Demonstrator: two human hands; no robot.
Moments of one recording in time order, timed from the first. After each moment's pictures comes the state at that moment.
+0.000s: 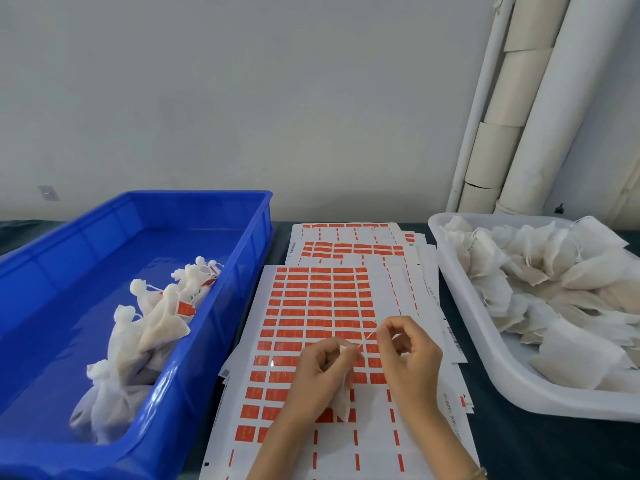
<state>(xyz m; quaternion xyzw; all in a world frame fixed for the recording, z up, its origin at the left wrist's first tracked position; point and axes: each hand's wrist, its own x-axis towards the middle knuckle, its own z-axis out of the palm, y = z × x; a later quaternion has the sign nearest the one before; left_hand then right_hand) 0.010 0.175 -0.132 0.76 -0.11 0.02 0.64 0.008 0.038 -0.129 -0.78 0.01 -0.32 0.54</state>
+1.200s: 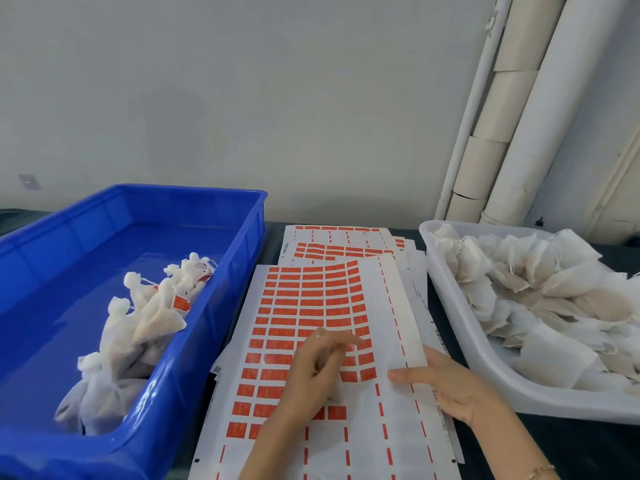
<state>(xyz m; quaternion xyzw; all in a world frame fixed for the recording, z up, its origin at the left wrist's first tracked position) 0.006 0.174 -0.132 0.78 -0.15 0.06 0.61 -0.004 -0.035 -0.094 -0.67 0.07 0.25 0.69</state>
